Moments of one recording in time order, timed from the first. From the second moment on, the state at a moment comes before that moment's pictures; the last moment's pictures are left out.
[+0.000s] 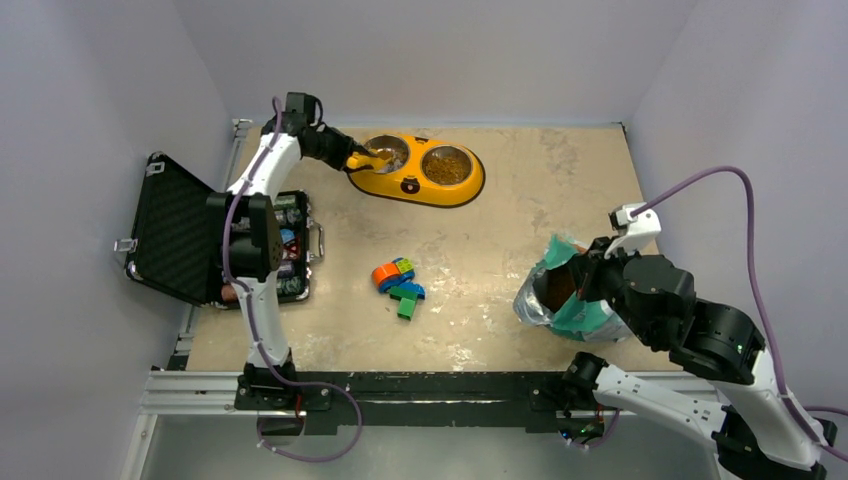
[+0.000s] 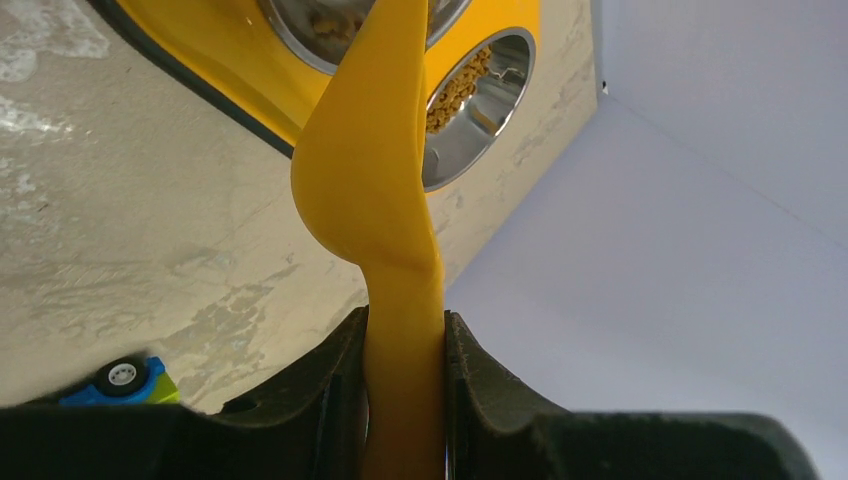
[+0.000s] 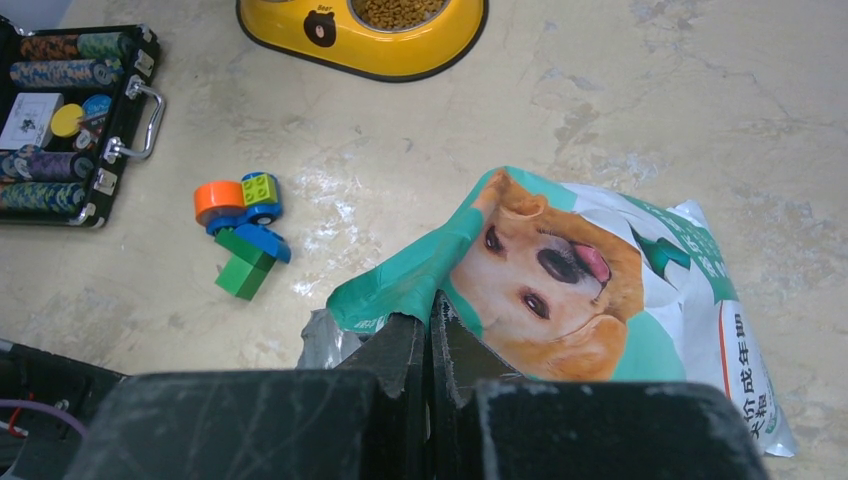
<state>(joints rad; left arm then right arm) -0.07 2.11 1.84 -0.66 0.63 -1.17 0.94 0.60 1.23 -1.08 0.61 0.46</state>
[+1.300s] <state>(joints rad) -0.34 1.54 1.63 -1.07 0.62 -0.69 0.94 0.83 1.25 -1.00 0.43 0.35</state>
